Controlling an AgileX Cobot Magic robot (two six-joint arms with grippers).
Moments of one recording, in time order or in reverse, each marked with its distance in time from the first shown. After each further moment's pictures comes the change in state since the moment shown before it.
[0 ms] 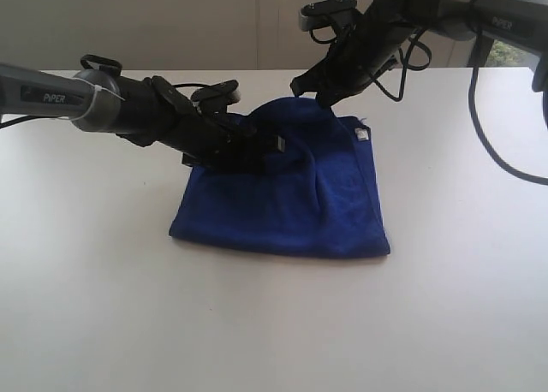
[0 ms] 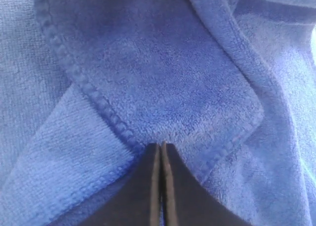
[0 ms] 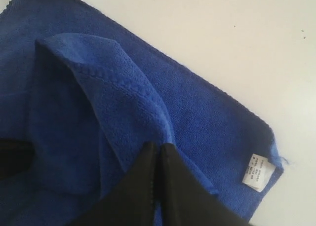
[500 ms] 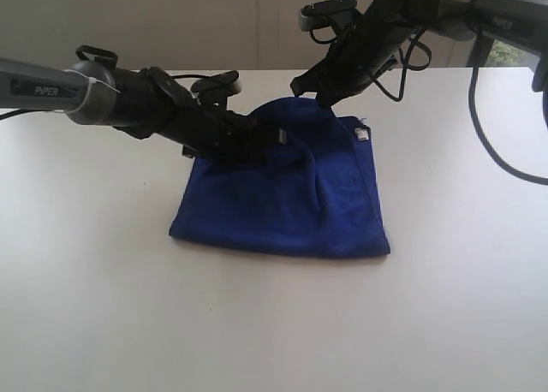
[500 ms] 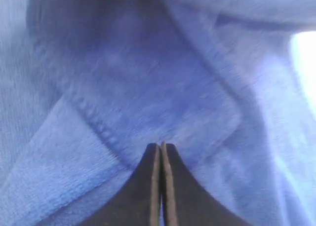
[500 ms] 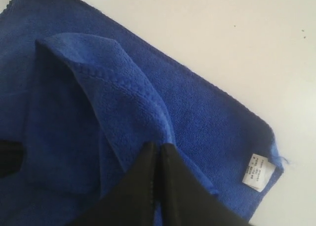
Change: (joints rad) left arm 0.000 -0.041 0.000 0.017 0.000 0.002; right arm 0.000 0.000 0.000 0.000 0.000 0.000
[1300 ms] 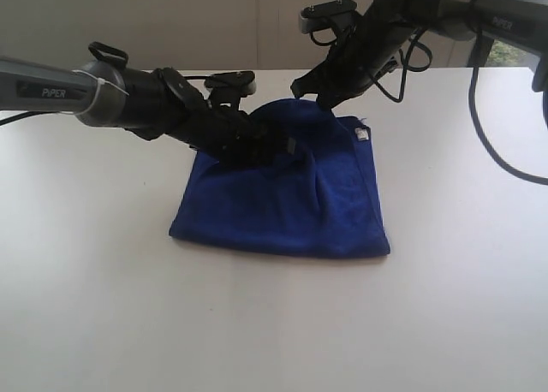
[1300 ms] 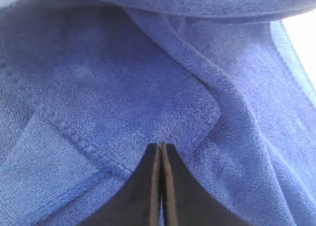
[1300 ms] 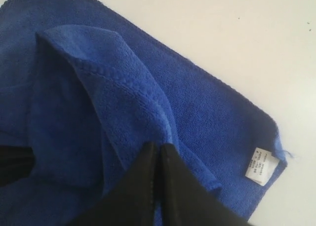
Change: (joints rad) left arm -0.036 0.001 0.000 0.062 -0.036 0.049; right arm 0.000 0.000 0.000 0.000 0.019 0.000
